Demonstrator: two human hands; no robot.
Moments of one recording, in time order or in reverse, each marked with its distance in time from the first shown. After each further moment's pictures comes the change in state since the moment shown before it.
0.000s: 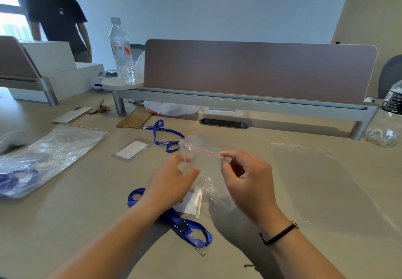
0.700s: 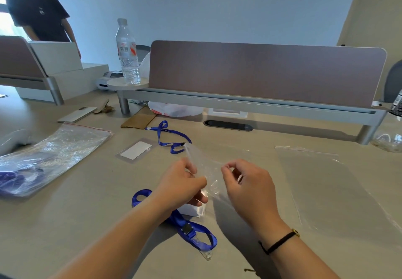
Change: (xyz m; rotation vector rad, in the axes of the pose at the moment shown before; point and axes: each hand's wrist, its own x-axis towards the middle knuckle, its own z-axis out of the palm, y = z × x) left_hand -0.007 0.014 -0.003 -0.323 -0.194 -0.186; right_hand -0.007 0.003 0.013 -0.171 -0.133 0.156
